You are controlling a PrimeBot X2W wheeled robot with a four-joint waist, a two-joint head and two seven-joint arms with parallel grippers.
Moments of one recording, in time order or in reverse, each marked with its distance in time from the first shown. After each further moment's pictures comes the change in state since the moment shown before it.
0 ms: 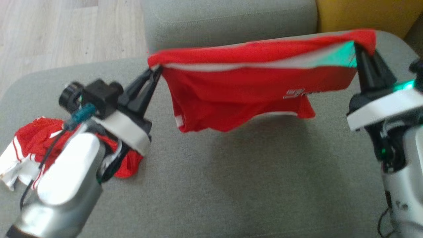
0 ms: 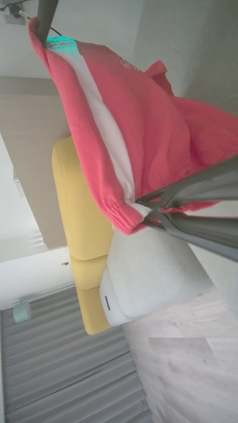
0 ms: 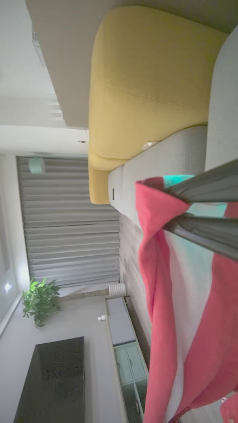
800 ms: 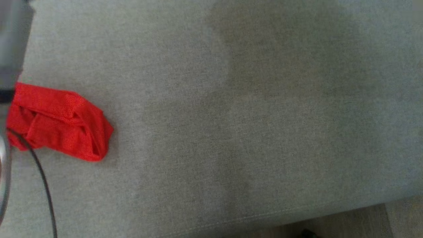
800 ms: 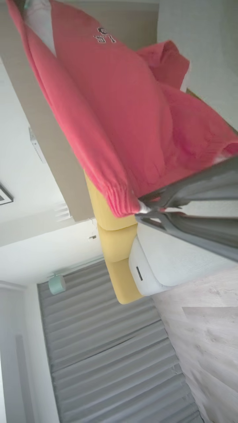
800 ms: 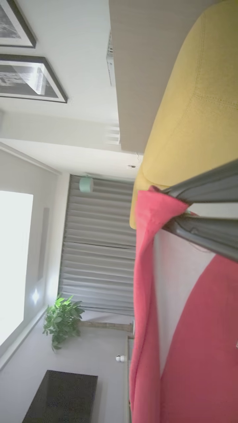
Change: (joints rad) left arm -0.809 -0.019 -0.005 0.366 0.046 -0.033 -0.035; right arm -0.912 -0.047 0.063 0.564 -0.091 0.000 -0.285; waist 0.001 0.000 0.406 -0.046
